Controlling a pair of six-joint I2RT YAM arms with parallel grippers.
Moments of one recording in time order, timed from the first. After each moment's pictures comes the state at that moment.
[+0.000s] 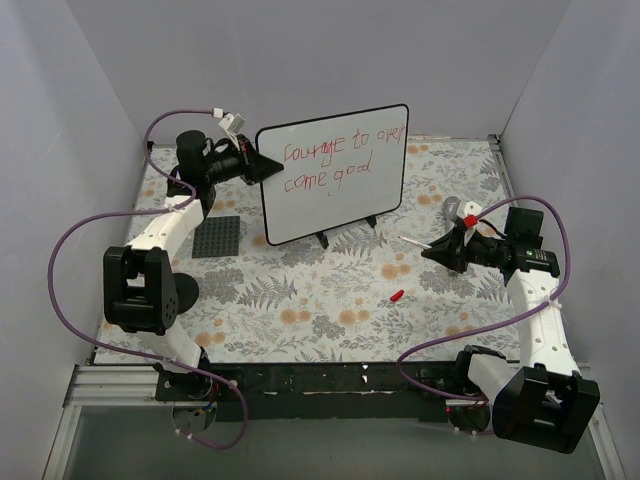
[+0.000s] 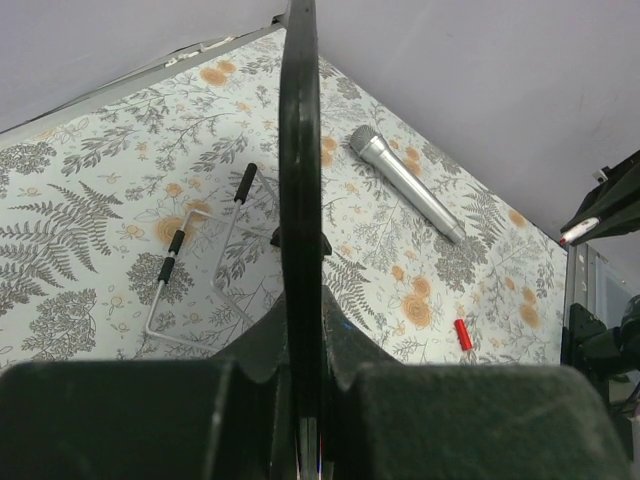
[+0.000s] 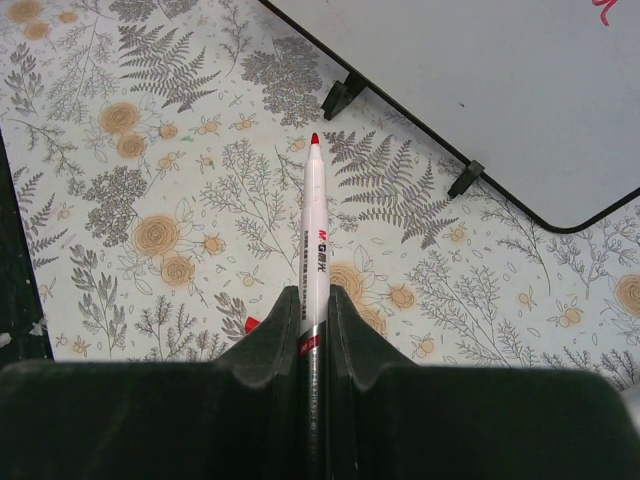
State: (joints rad) left arm -0.10 1.66 1.26 0.29 0.95 -0.31; right arm -0.18 1.00 0.81 -0.68 -1.20 -0.86
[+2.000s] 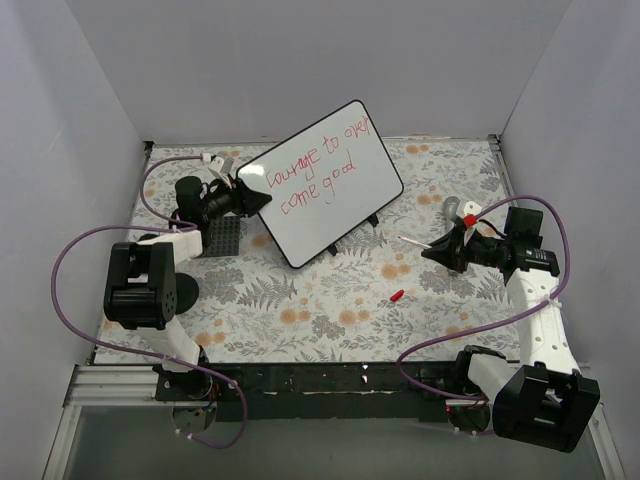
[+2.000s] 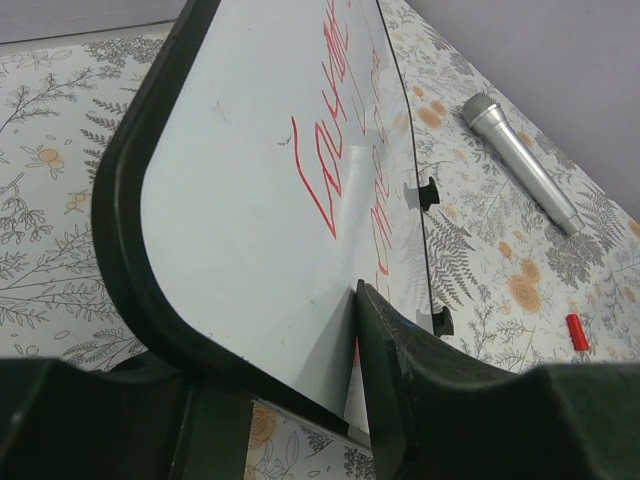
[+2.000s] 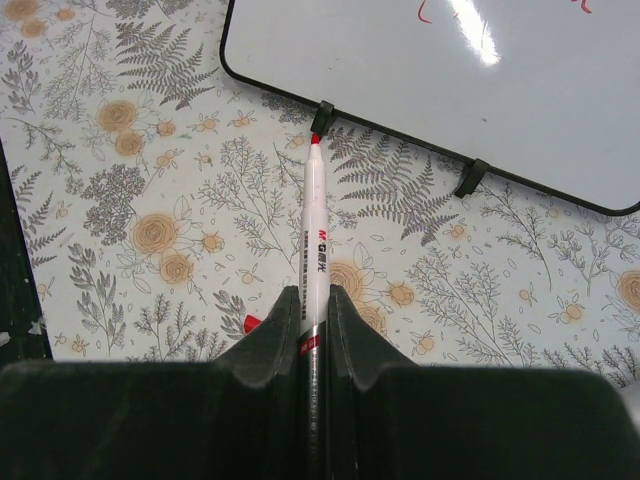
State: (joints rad) left arm -0.03 1.69 0.87 0.67 0.82 -0.27; right arm -0.18 1.01 0.81 -0.68 -1.19 -0.86
